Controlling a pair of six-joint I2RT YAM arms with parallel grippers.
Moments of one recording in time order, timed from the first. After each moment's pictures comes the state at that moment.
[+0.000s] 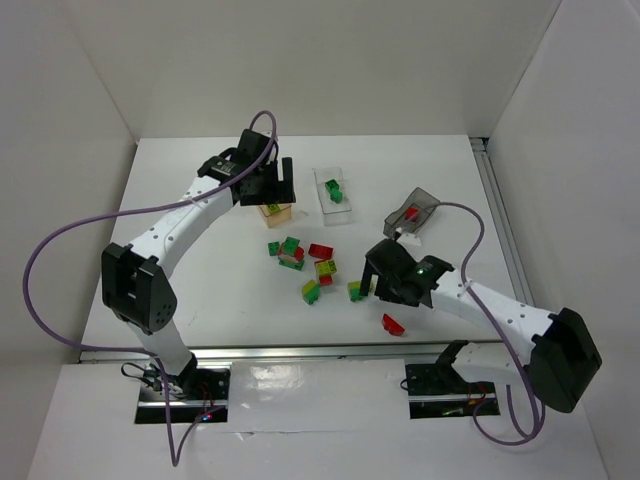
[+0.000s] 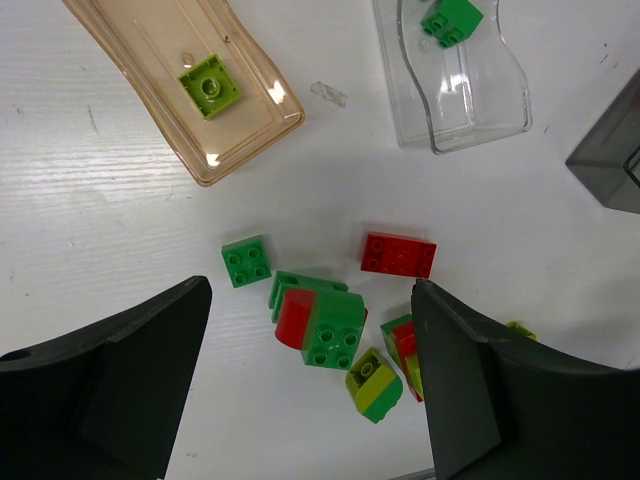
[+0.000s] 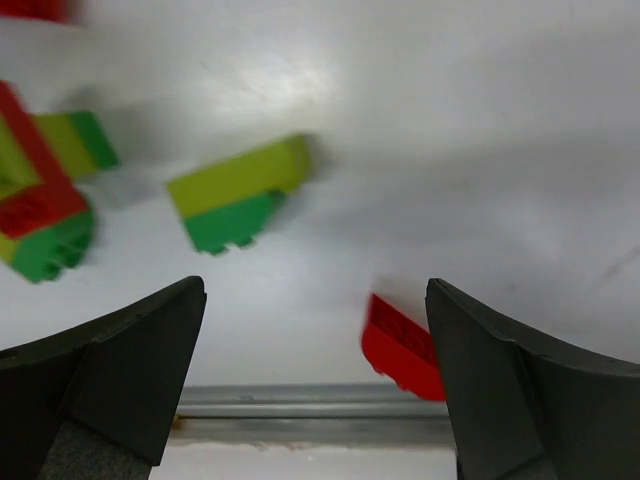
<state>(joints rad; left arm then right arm) -0.43 1.71 1.63 -0.77 -0.08 -0.45 0.74 1.14 0.75 -0.66 0.32 0.87</state>
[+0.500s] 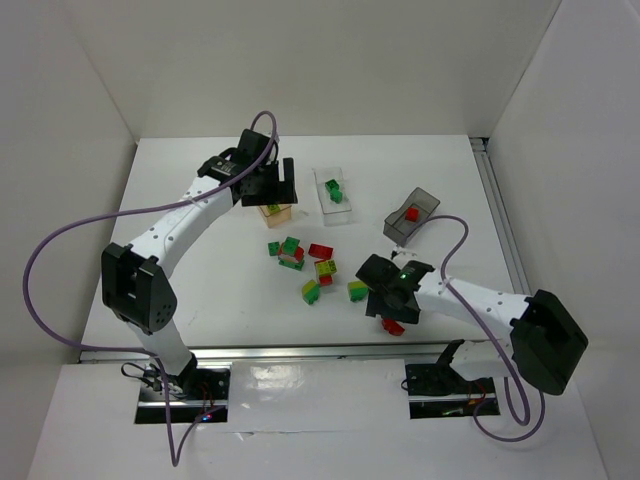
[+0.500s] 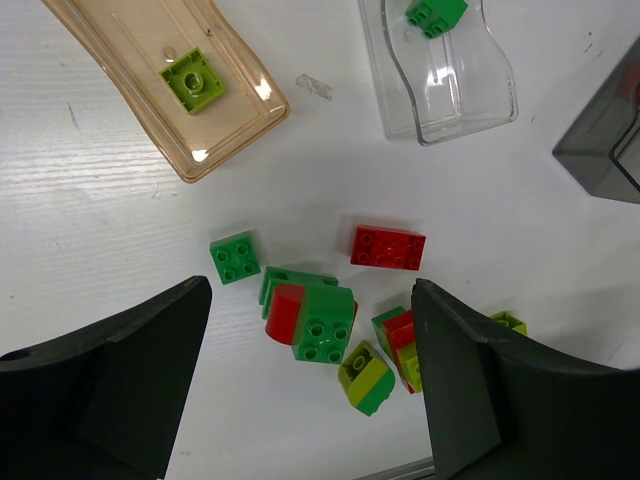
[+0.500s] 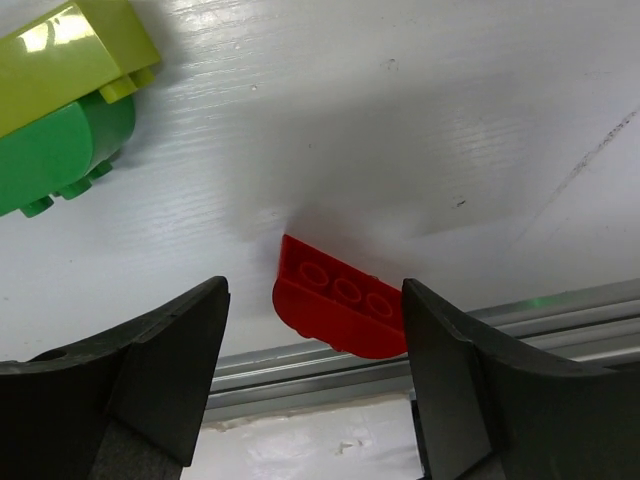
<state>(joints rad) -0.43 1.71 1.63 -0.77 -0.04 -0.45 0.82 1.25 0.69 -0.84 0.32 1.03</state>
